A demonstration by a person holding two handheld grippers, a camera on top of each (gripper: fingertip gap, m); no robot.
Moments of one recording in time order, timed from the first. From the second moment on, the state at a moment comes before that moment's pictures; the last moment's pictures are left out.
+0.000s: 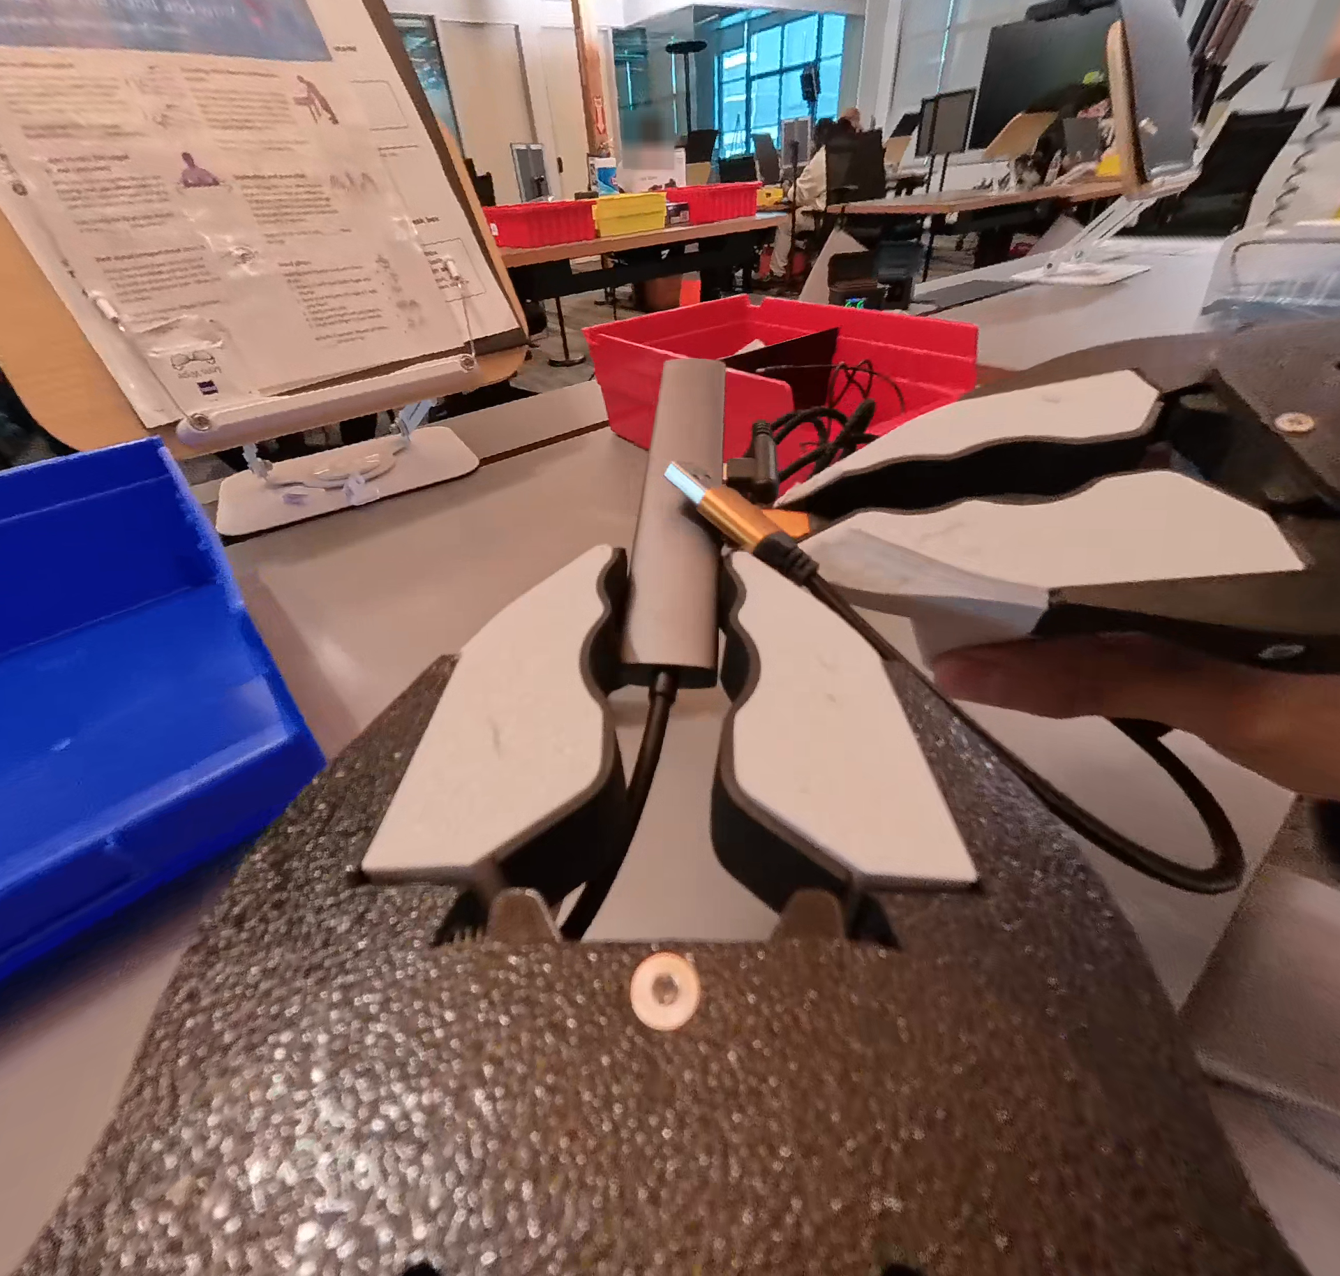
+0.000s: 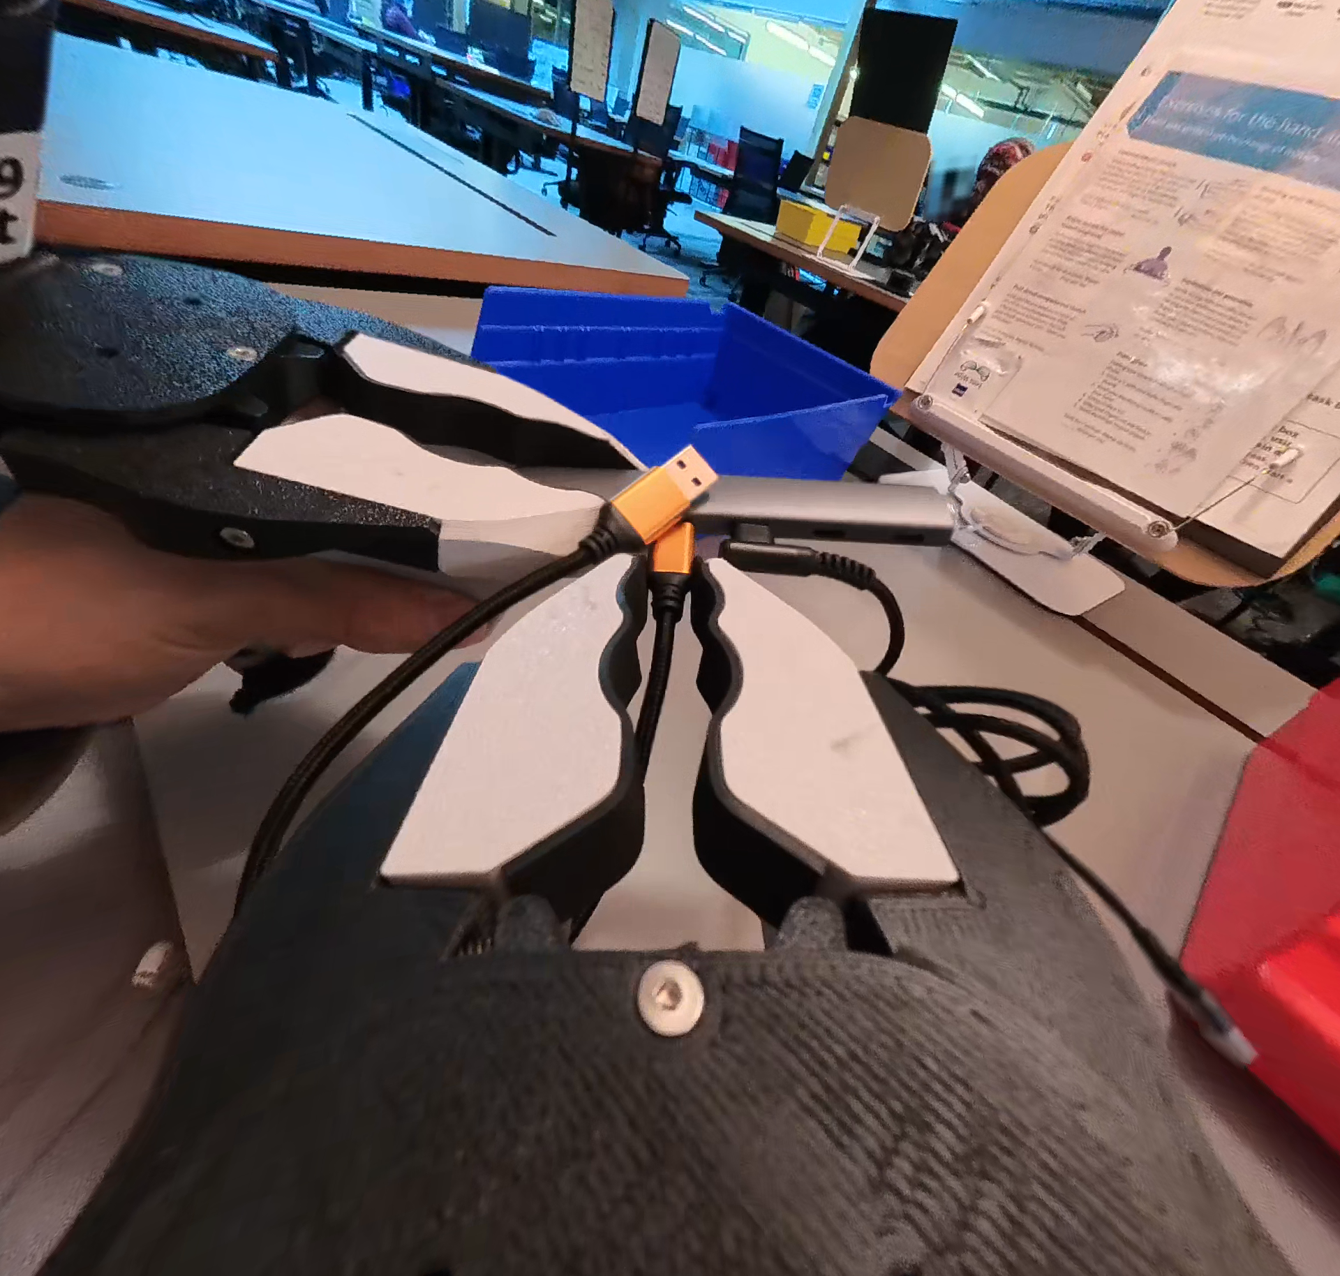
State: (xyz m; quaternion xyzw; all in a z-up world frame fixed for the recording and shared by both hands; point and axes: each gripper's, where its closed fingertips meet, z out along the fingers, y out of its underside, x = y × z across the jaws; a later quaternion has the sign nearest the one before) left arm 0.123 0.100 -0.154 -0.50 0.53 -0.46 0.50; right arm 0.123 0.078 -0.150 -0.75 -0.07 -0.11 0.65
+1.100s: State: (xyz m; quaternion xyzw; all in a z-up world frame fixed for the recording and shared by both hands) left arm 0.106 0.145 -0.119 -0.51 0.48 -0.51 0.50; right arm 0.462 -0.005 -0.001 -0.60 0.14 -0.28 0.74
